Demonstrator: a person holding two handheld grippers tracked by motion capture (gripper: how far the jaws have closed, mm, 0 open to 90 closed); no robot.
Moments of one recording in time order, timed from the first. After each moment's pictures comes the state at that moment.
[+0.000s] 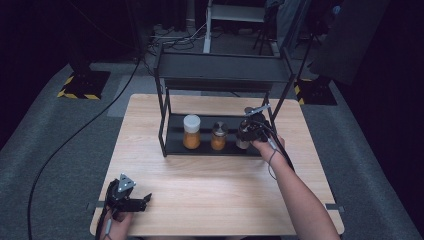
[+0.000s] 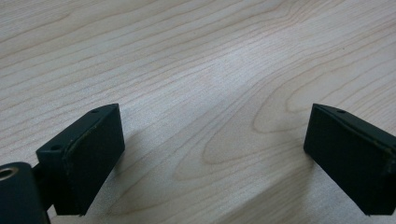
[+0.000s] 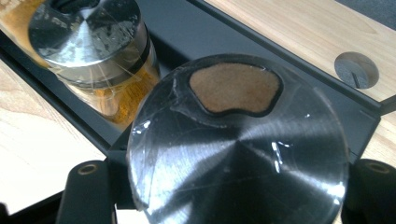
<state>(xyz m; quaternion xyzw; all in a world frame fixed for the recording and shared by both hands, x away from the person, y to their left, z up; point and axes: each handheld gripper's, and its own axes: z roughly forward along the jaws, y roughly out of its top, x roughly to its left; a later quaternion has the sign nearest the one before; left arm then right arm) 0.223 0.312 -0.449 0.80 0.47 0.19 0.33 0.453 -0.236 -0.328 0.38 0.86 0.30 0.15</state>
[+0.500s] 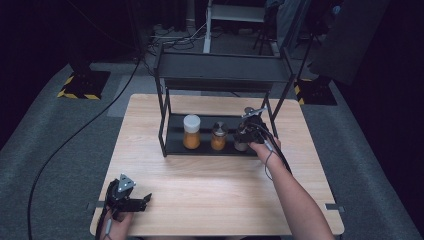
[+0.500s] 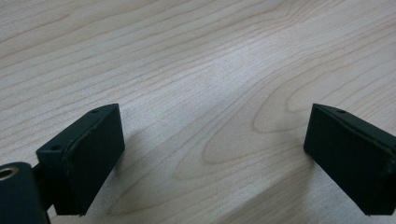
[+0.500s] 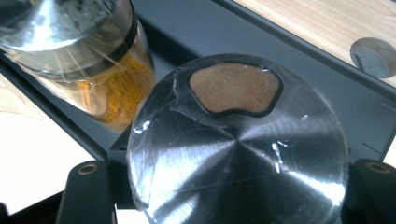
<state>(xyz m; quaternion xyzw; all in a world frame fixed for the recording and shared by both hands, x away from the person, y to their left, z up) 0.223 0.312 -0.449 0.80 0.47 0.19 0.33 0.461 -0.231 -0.346 0.39 0.86 0.29 0.14</state>
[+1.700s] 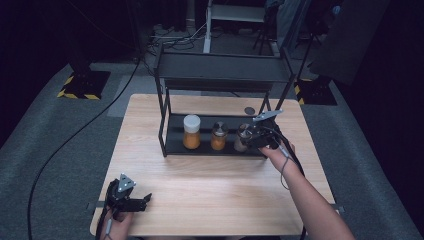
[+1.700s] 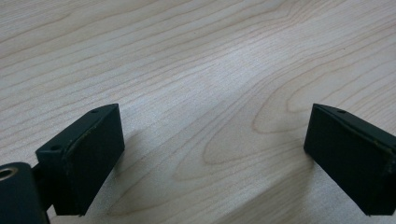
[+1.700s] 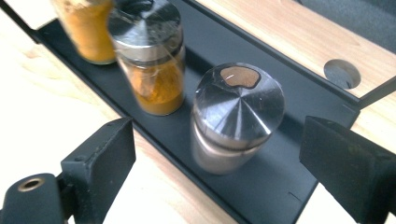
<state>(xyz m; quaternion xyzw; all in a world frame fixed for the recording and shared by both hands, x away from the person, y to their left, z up) 0.223 0.311 -0.449 0.80 0.47 0.19 0.33 0.405 -0.266 -0.307 0.36 0.86 0.33 0.16</state>
